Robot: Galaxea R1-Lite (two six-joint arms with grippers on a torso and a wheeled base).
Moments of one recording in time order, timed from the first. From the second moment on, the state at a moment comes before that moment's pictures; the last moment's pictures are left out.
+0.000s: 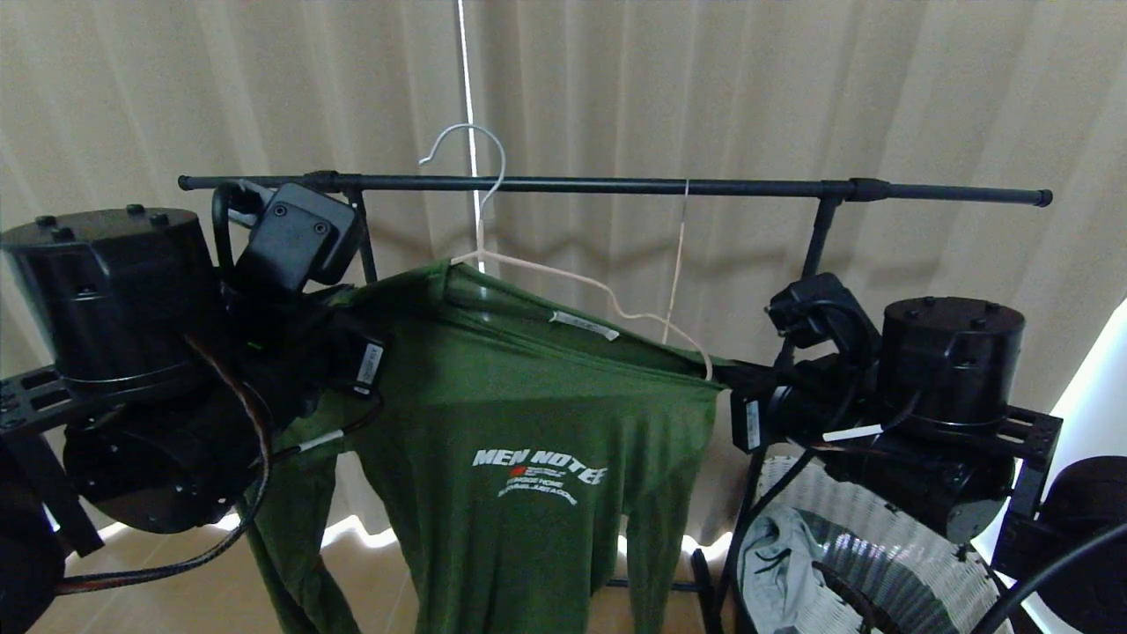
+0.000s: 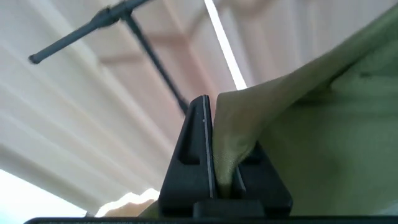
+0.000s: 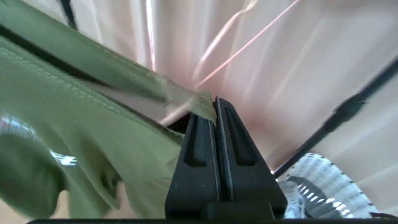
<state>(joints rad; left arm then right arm) -0.57 1.49 -0.74 -0.65 0.58 0.42 0.58 1.69 -0.68 -0.73 -0.28 0.03</state>
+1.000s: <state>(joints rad) -0.53 1.50 -0.67 -0.70 0.58 0.45 0.65 1.63 -0.69 -0.72 -0.27 -0.14</state>
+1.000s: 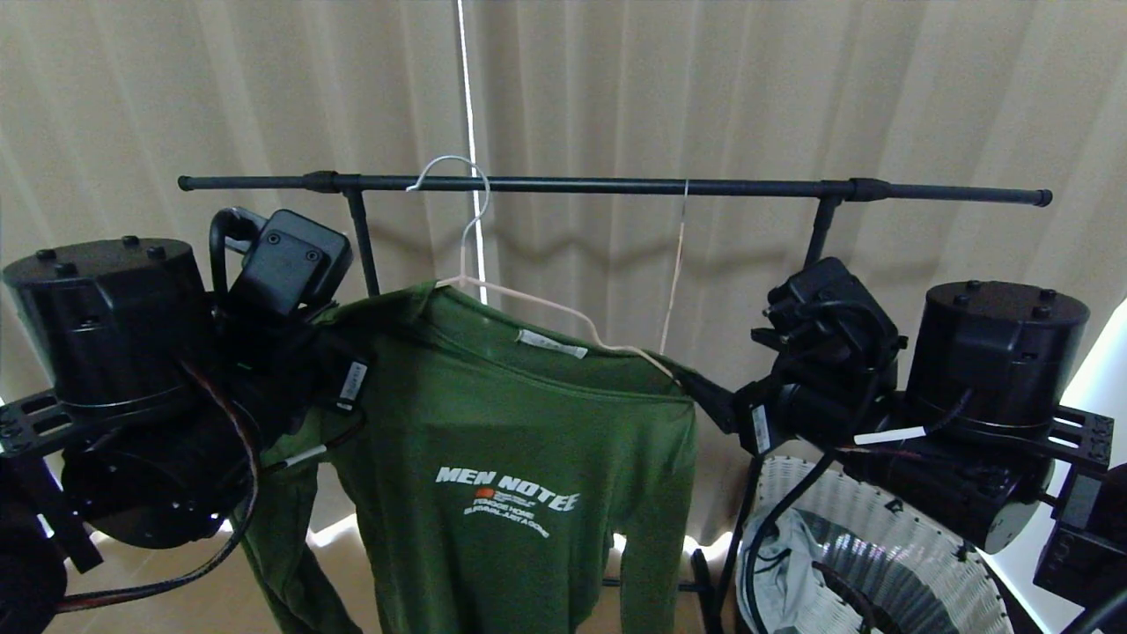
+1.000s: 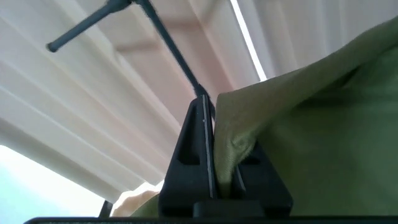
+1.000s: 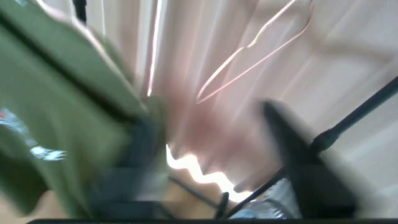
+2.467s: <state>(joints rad) -0.66 1.56 -0.58 -0.84 0.58 0.37 0.72 1.71 -0.85 -0.72 -0.20 -0.34</state>
